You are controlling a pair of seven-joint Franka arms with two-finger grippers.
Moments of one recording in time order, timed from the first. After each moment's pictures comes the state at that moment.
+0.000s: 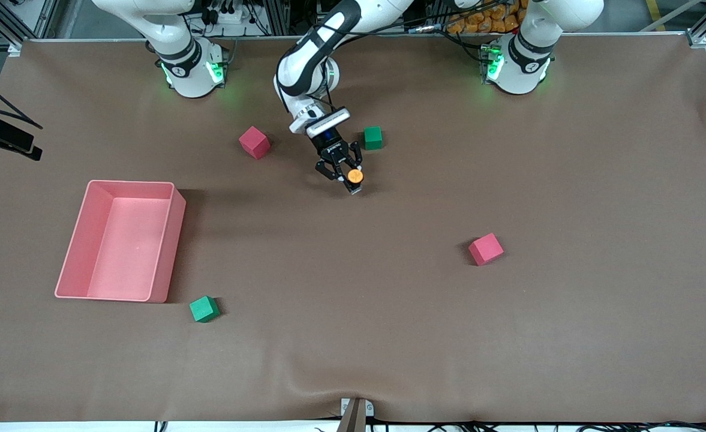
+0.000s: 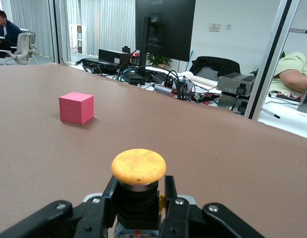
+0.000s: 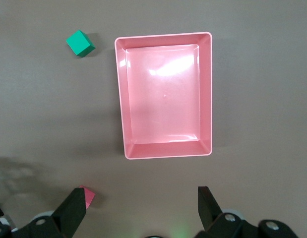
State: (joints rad) left arm -1.42 1.02 0.16 -1.35 1.05 1.60 -2.50; right arm -0.03 0.02 -0.07 -1.50 0.01 1.44 -0.01
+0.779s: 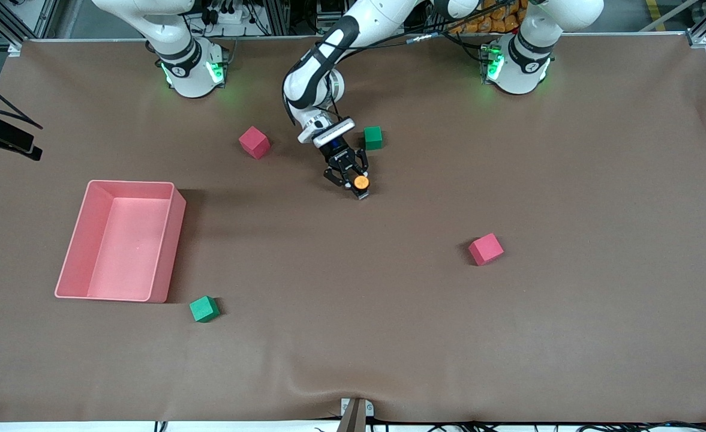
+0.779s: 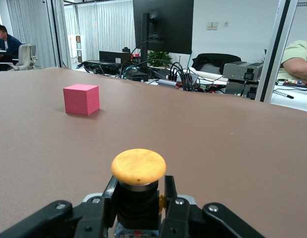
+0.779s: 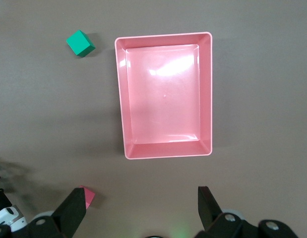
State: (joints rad) left arm -1.42 1.09 0.15 -1.35 1.05 1.61 -2.50; right arm -0.03 0.02 -0.07 -1.50 0.01 1.44 -0.01
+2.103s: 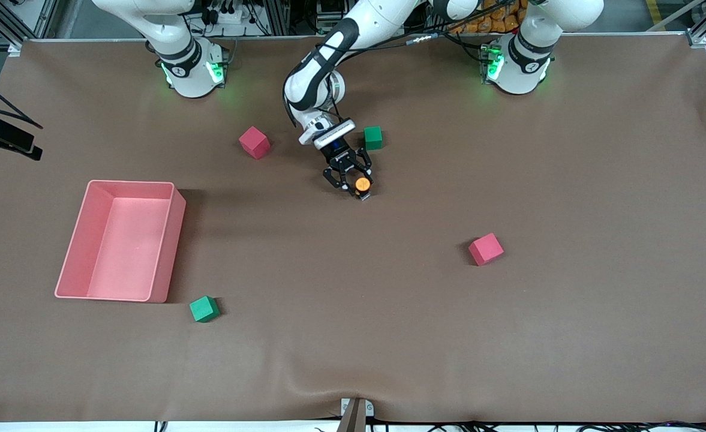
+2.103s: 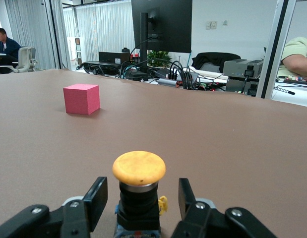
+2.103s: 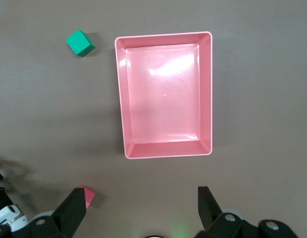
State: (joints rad) left arm -1.42 1.10 0.15 -1.34 1.05 1.61 -2.49; right arm -0.03 0.02 -0.07 -1.50 0.01 1.44 -0.01
